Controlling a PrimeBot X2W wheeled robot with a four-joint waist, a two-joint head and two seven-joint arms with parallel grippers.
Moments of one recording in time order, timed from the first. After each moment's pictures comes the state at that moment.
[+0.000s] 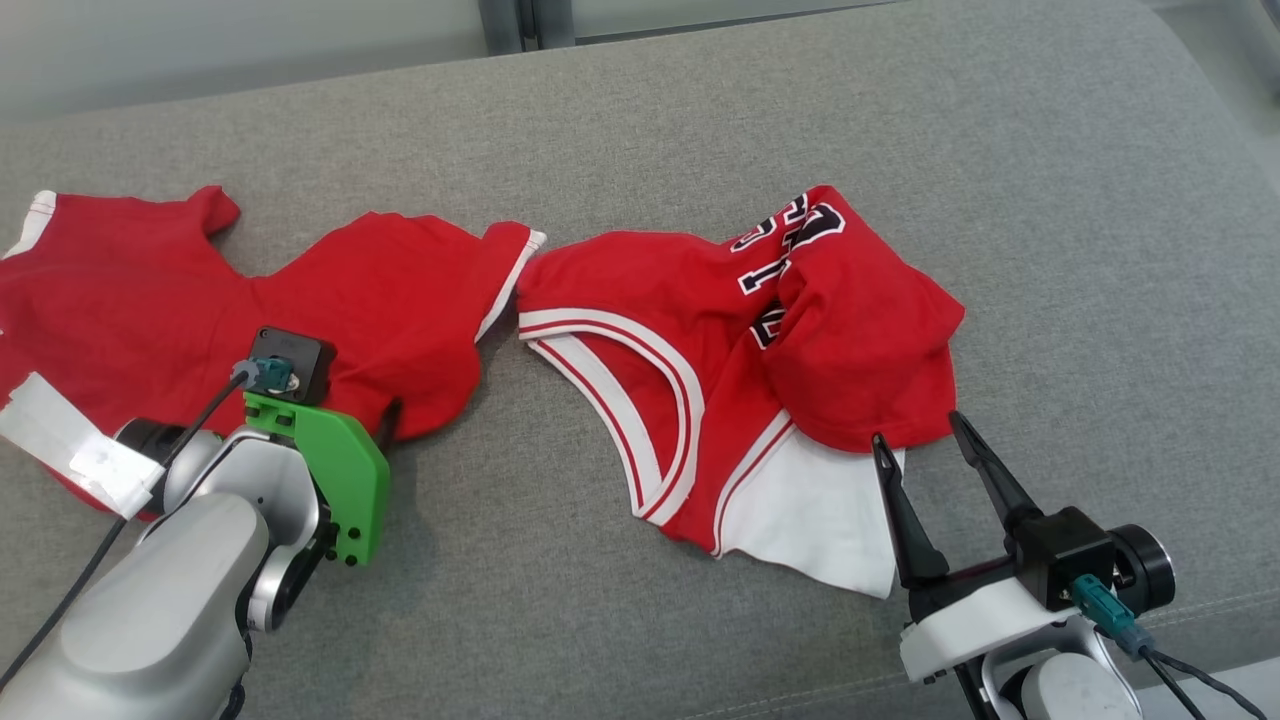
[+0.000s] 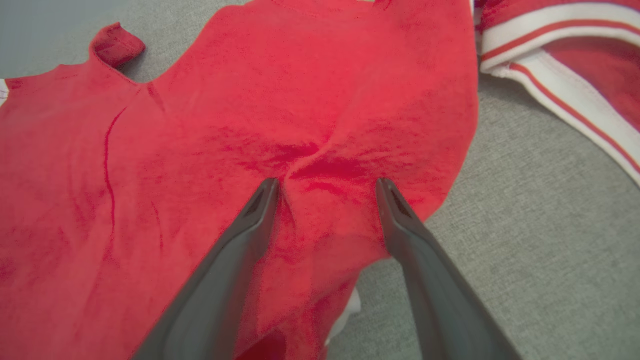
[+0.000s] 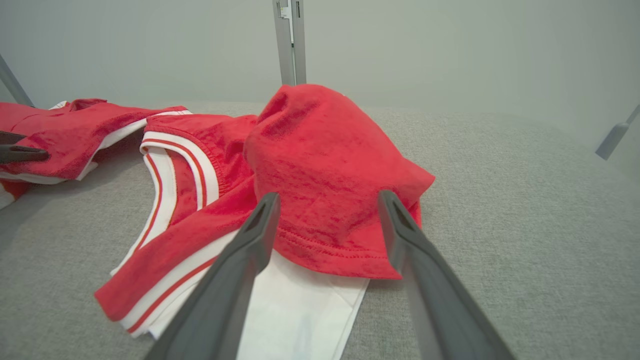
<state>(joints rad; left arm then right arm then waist) -0.64 0.55 -0.88 0.37 -0.77 0.16 0.26 -0.05 -0.05 0.14 0.12 0.03 0.13 -0.26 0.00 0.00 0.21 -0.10</state>
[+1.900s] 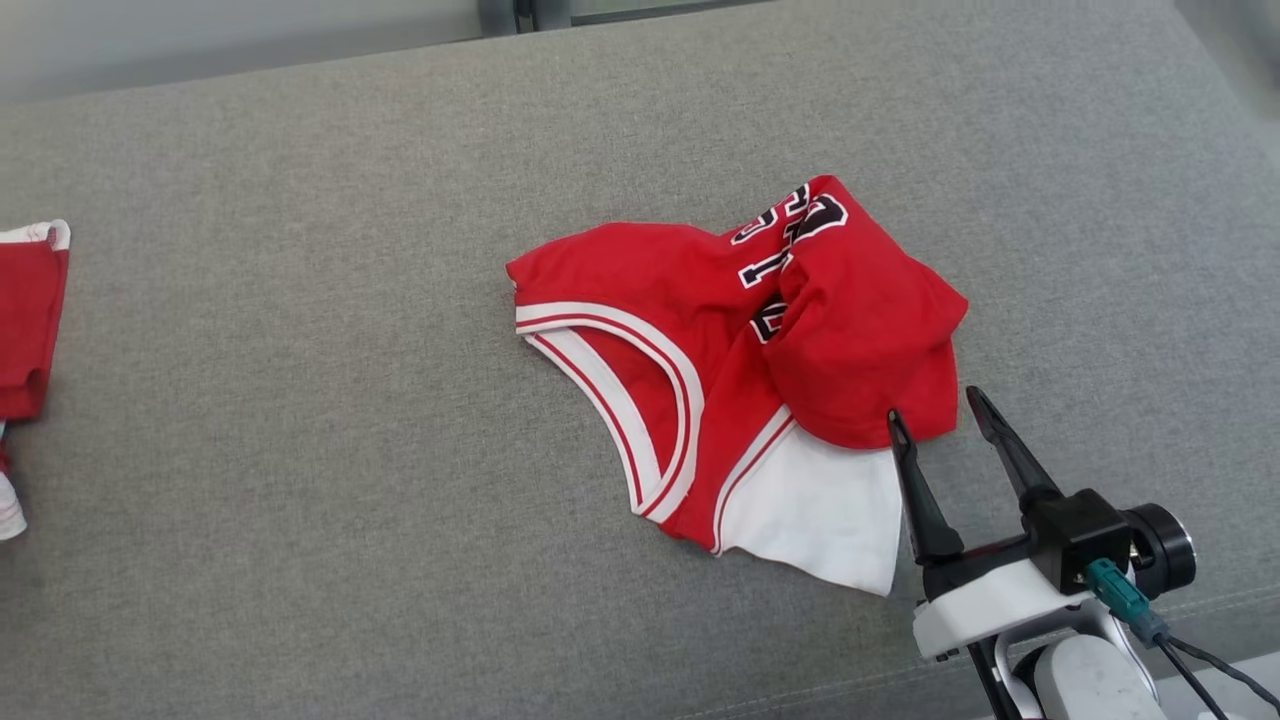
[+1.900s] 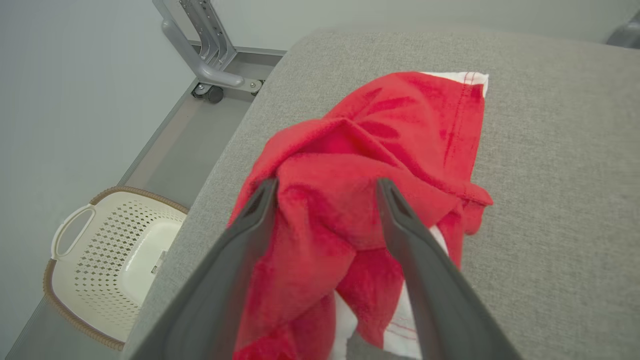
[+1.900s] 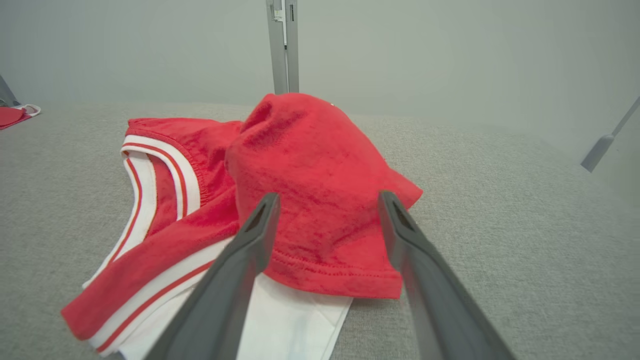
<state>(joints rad) -0.62 0.80 -0.53 0.88 -1.05 0.09 0.00 -0.08 -0.05 0.11 0.11 0.00 0.13 -0.26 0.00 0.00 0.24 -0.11</state>
